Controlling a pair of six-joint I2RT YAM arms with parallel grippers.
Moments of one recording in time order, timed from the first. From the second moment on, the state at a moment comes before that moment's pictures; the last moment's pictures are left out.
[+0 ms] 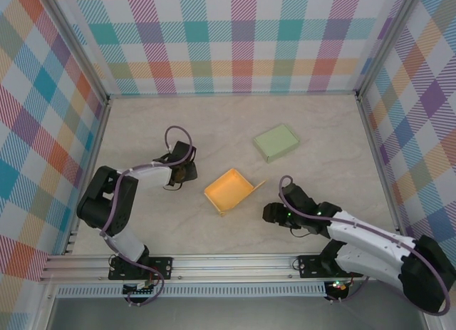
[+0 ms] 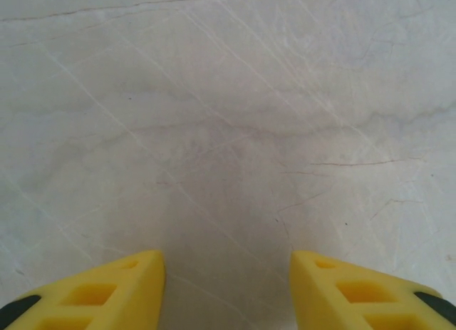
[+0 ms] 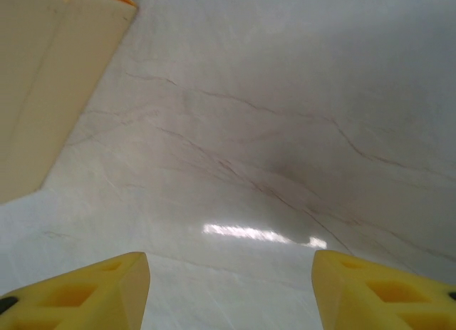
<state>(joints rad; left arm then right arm) -0.41 1.66 0.81 -0.20 -0.20 -0.57 0.79 0.98 0.39 -0.39 -0.09 0.93</state>
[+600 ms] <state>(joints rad) -0.60 1.46 0.55 0.00 -0.13 -0.75 0.60 1.55 0.74 -0.11 -0.30 0.82</state>
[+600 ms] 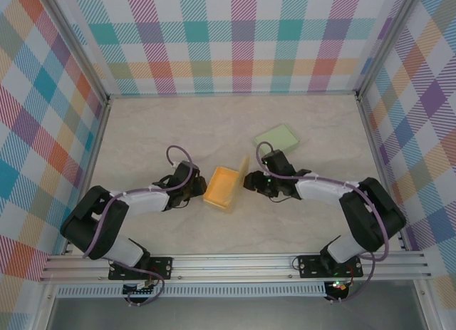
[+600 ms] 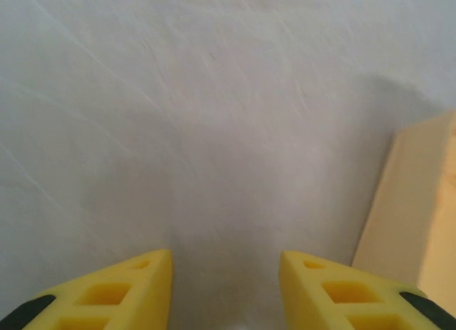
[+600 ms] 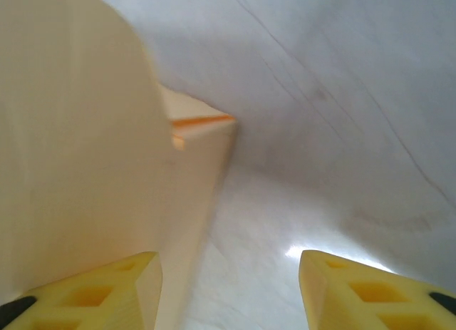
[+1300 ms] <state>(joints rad) -1.04 1.18 0.58 -0.14 -0.34 -0.78 0.30 1.46 1.00 -0.49 -0.18 0.53</state>
